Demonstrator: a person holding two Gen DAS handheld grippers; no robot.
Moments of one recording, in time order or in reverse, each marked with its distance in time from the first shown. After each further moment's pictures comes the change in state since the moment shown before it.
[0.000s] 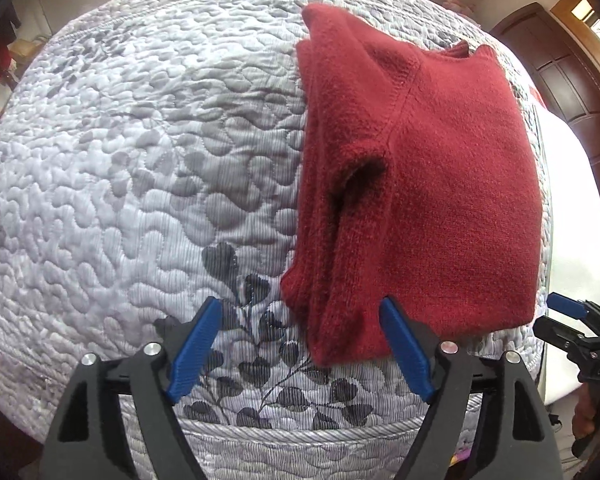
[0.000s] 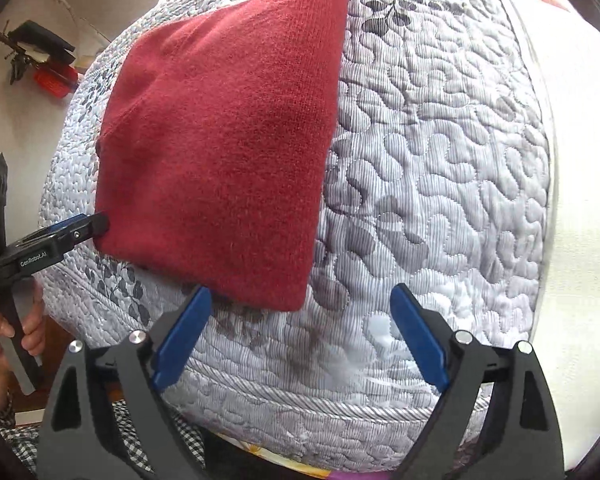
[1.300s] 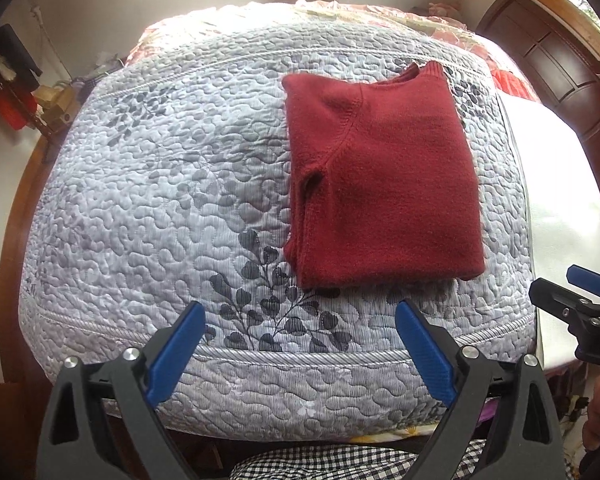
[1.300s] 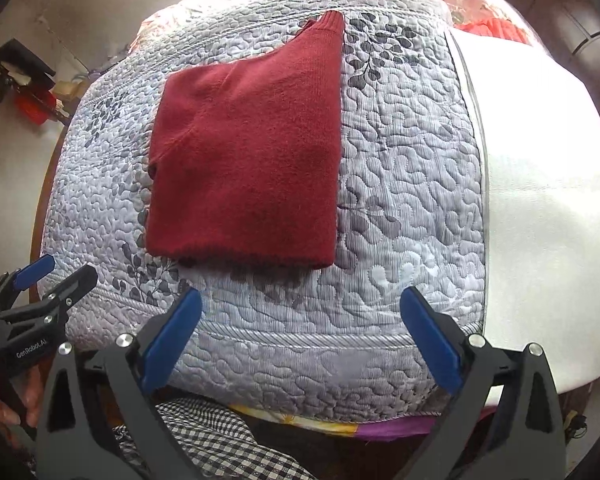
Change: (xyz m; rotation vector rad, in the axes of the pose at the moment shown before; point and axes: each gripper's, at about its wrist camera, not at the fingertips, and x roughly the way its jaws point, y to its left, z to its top) left arm -0.108 -0.040 -0.046 0.092 -0.092 0.129; right arm -0.092 0.056 -0.027 0.075 -0.091 -0.118
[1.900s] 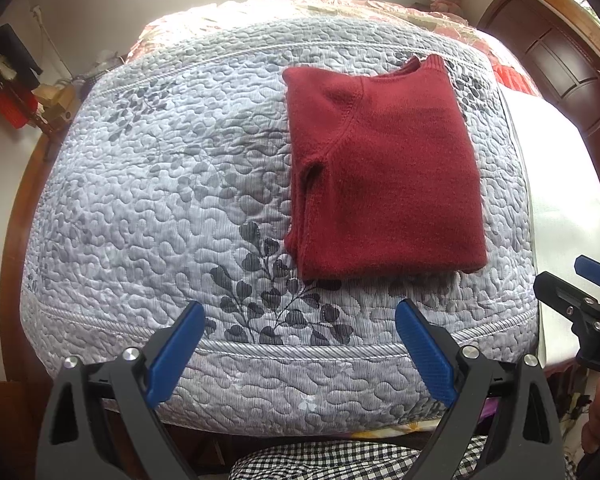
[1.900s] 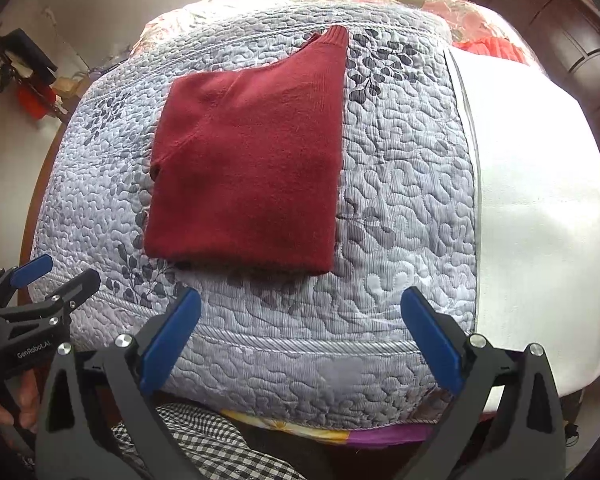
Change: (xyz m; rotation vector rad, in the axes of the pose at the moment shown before) left arm 0.002 0.000 -0.005 0.001 0.018 0.005; right arm -0.005 0.005 -0.002 -0.033 -0.045 -0.039
